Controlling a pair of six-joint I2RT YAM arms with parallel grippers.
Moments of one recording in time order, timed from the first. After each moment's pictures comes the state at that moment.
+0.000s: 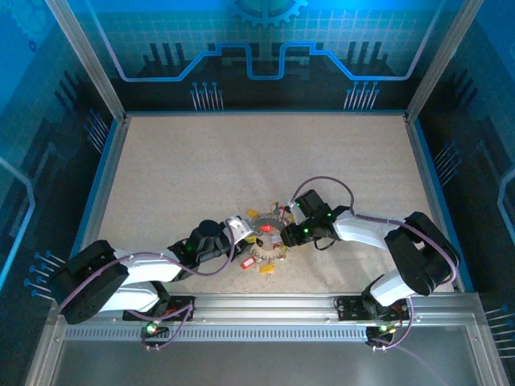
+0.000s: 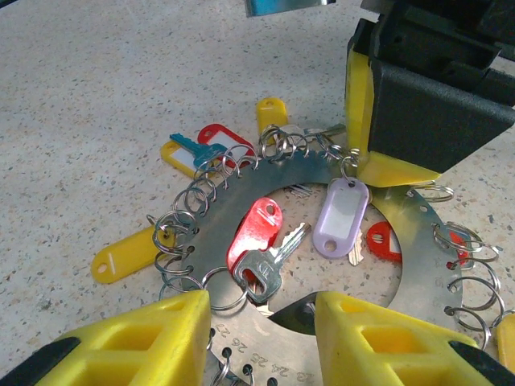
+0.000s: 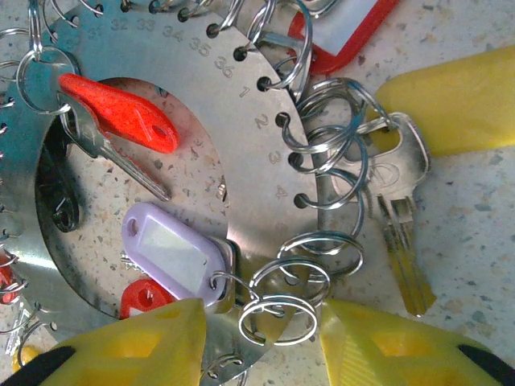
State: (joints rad) left arm -0.77 1.27 0.22 0.60 0.09 0.15; right arm 0.63 1.51 0.66 -0.28 -0.27 0.30
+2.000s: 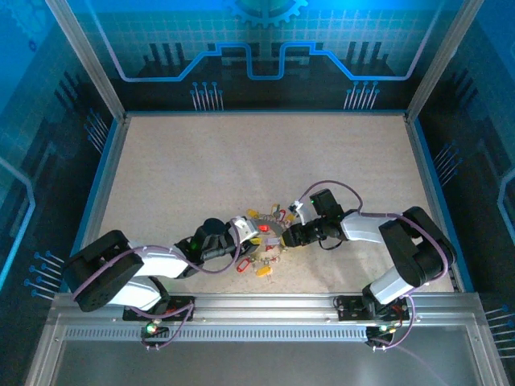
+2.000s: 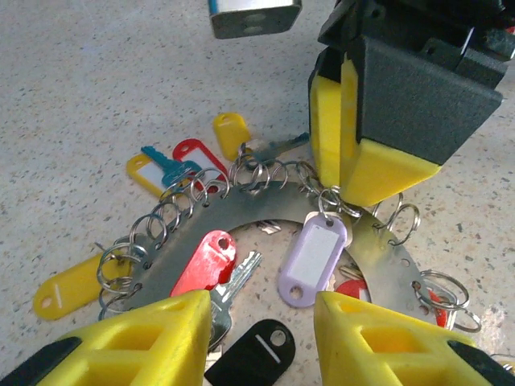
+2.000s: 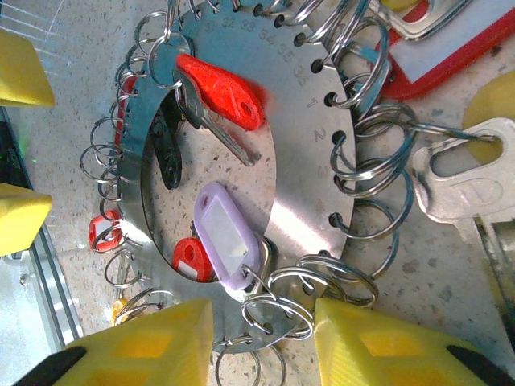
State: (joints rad) left arm -0.77 1.39 0.25 0.69 0.18 0.15; right arm 0.48 1.56 0.56 -0.05 -0.69 0.23
